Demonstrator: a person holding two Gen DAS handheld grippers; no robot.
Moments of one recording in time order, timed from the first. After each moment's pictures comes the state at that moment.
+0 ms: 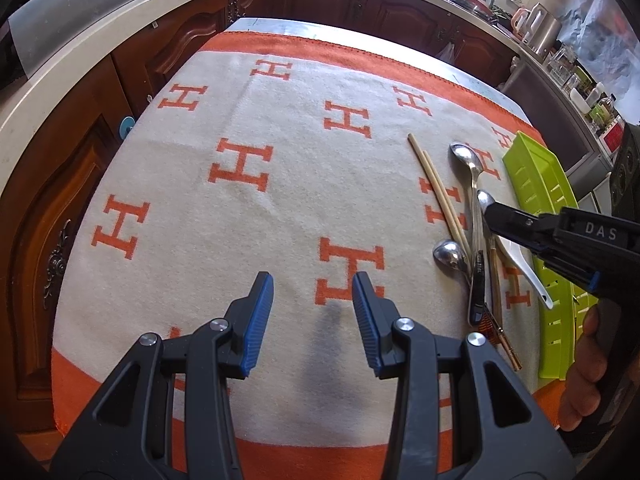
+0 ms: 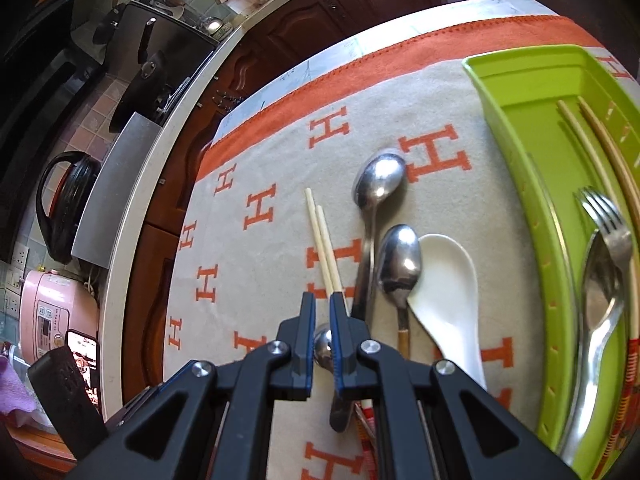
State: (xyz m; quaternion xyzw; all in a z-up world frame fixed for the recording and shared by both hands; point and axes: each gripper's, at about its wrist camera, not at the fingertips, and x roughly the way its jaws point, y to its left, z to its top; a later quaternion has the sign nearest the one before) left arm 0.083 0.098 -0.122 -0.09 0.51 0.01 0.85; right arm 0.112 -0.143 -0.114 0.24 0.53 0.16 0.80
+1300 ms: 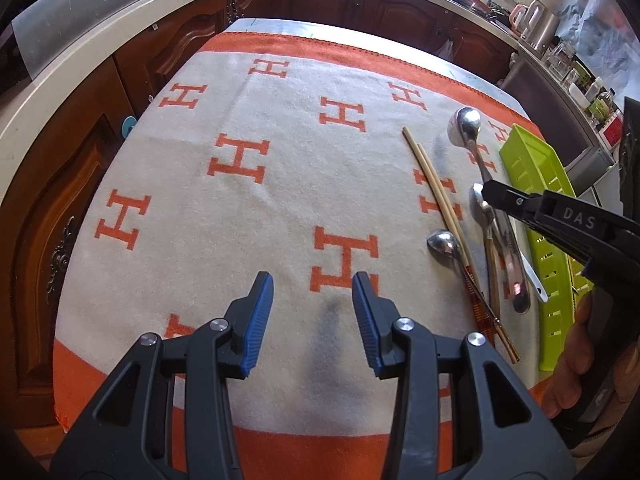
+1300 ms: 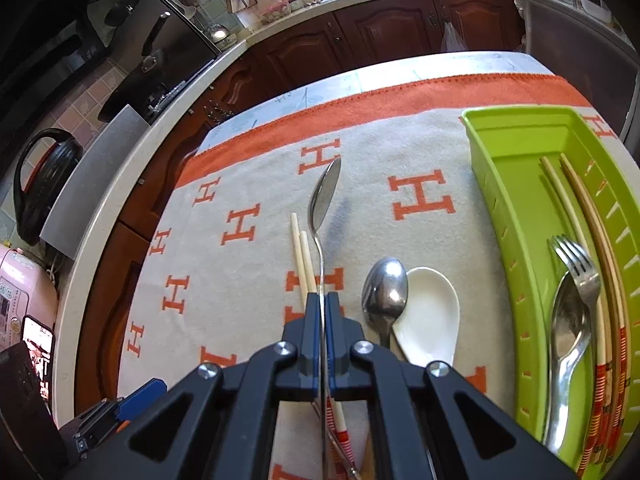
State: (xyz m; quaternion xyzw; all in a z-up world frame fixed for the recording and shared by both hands) left arm 0.074 0.091 -0.119 -0.08 0.51 0.01 0.85; right arm 0.105 -0.129 -0.099 0.15 0.48 0.13 0.86
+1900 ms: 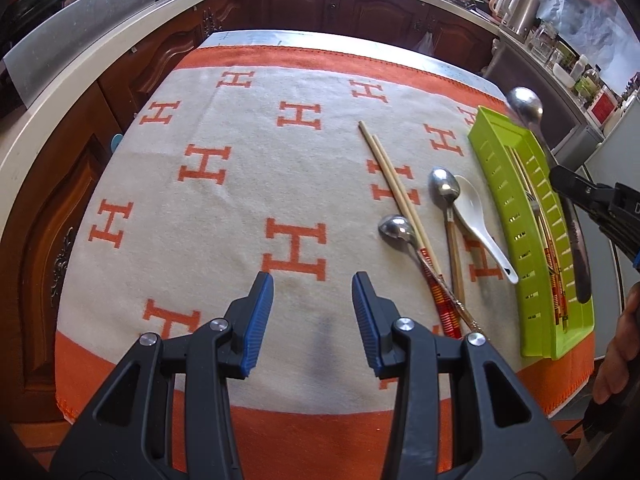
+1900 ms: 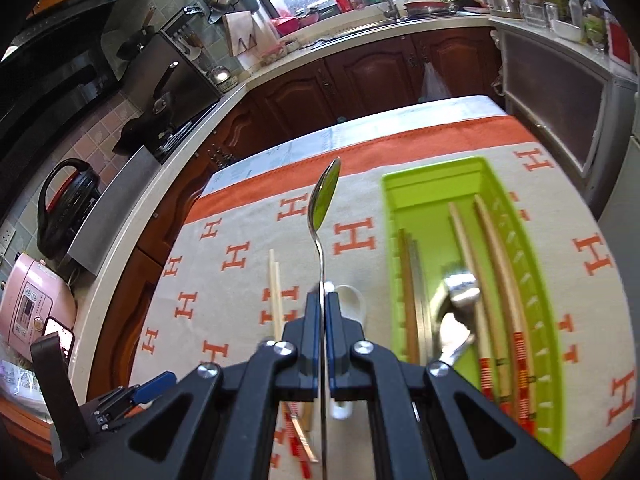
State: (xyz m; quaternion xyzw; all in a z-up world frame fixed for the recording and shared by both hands) left arm 0.060 0.048 -0.100 -0.05 0.51 0.00 0.86; right arm 0.061 -0.211 -0.049 0.16 0.43 0.10 0.88
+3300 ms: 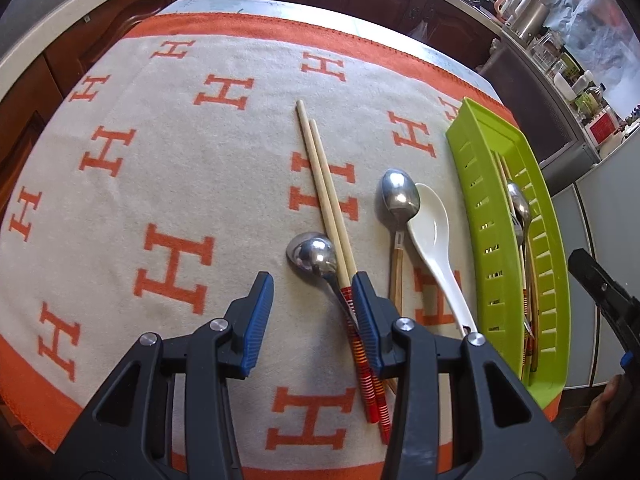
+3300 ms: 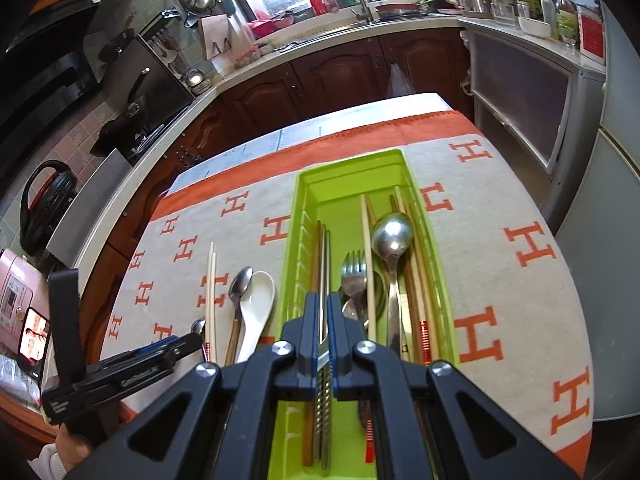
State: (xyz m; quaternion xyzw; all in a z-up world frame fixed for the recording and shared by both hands) left arm 0.114 -0.006 -0.137 -0.12 0.54 -0.02 0.83; right arm 0.041 -0.257 -0.061 0.15 0.43 0.08 0.89
